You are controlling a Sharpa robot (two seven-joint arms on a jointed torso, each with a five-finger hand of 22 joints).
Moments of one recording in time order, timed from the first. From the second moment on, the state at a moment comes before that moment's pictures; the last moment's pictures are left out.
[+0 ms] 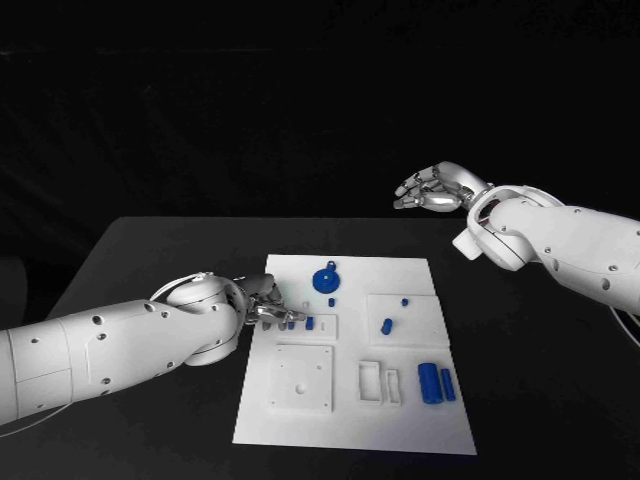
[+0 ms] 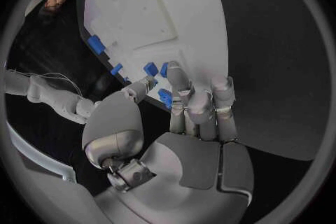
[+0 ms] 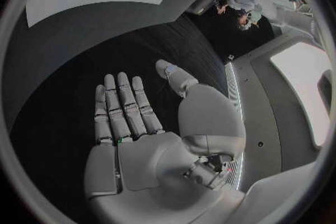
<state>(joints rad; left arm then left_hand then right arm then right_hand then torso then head) 1.26 -0.69 -0.20 1.42 -1.23 -0.17 -0.43 0.69 -0.28 0.67 0.11 0.05 1.24 0.00 0.32 0.74 1.41 -0.11 0.88 0.58 1.28 -0.21 1.55 0.60 0.12 1.05 -0.18 1.14 1.30 1.35 -0.67 -0.05 1.07 -0.87 -0.26 0.15 1.01 -0.10 0.52 -0.24 0.33 0.79 0.19 0.28 0.43 1.01 0.19 0.07 0.07 0.74 0.22 0.37 0.33 0.14 0.44 0.22 0.17 1.17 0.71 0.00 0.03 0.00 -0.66</state>
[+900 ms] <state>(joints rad) 1.26 -0.69 -0.14 1.38 -1.06 -0.29 -0.26 1.01 -0.22 0.64 -0.04 0.10 1.03 0.08 0.23 0.72 1.19 -0.03 0.68 0.50 1.14 -0.13 1.37 0.53 0.09 0.90 -0.13 1.05 1.28 1.35 -0.68 -0.05 1.07 -0.87 -0.26 0.15 1.01 -0.10 0.52 -0.24 0.33 0.79 0.19 0.28 0.43 1.01 0.19 0.07 0.07 0.74 0.22 0.37 0.33 0.14 0.44 0.22 0.17 1.17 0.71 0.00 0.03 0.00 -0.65</state>
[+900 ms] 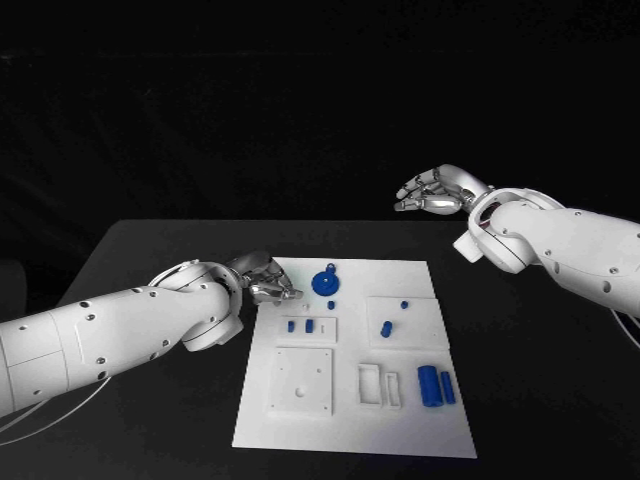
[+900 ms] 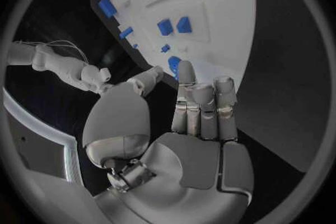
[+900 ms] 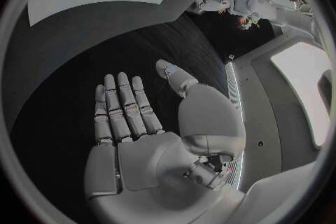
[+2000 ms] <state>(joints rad) 1.26 -0.50 -0.18 1.24 -1.50 -0.32 0.01 1.22 -0.21 0.65 -0.26 0.14 0.96 0.14 0.19 0.66 1.12 0.09 0.19 0.30 1.08 -0.03 1.25 0.49 0.06 0.85 -0.10 0.97 1.27 1.35 -0.67 -0.05 1.06 -0.86 -0.26 0.15 1.01 -0.10 0.52 -0.24 0.33 0.79 0.20 0.28 0.43 1.01 0.19 0.07 0.07 0.74 0.22 0.37 0.33 0.14 0.44 0.22 0.17 1.18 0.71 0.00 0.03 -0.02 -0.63</state>
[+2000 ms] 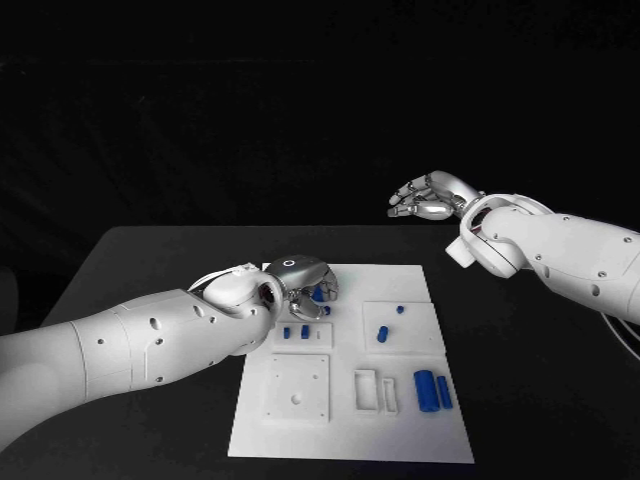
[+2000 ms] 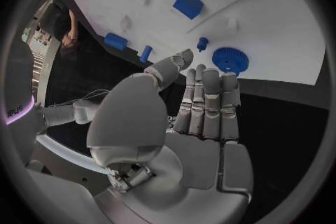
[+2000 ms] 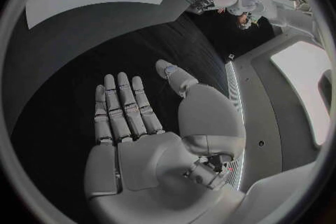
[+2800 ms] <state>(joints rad) 1.26 -0.46 -0.19 1.18 -1.57 -0.27 -0.01 1.22 -0.22 0.64 -0.22 0.12 0.94 0.15 0.17 0.62 1.09 0.10 0.11 0.25 1.12 -0.02 1.31 0.51 0.06 0.89 -0.11 1.00 1.29 1.35 -0.67 -0.05 1.07 -0.86 -0.26 0.15 1.01 -0.10 0.52 -0.24 0.33 0.79 0.19 0.28 0.43 1.01 0.19 0.07 0.07 0.74 0.22 0.37 0.33 0.14 0.44 0.22 0.17 1.18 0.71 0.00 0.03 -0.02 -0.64</state>
